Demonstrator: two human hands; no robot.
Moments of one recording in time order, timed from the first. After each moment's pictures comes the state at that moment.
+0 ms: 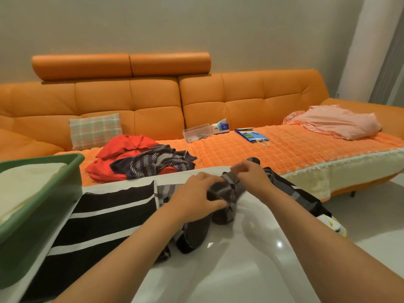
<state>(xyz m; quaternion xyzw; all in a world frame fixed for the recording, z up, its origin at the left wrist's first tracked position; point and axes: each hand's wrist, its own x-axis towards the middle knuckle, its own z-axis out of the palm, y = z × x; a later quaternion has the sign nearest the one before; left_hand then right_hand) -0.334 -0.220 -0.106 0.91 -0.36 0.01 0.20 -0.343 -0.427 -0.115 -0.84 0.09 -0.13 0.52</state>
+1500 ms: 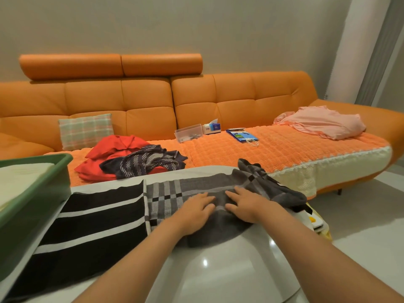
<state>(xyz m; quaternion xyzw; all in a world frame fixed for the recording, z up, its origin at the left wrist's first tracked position) -0.335 -0.253 -0.164 0.91 -0.33 -0.08 0.22 -0.381 -0.453 -0.148 -0.99 0.05 0.14 0.09</state>
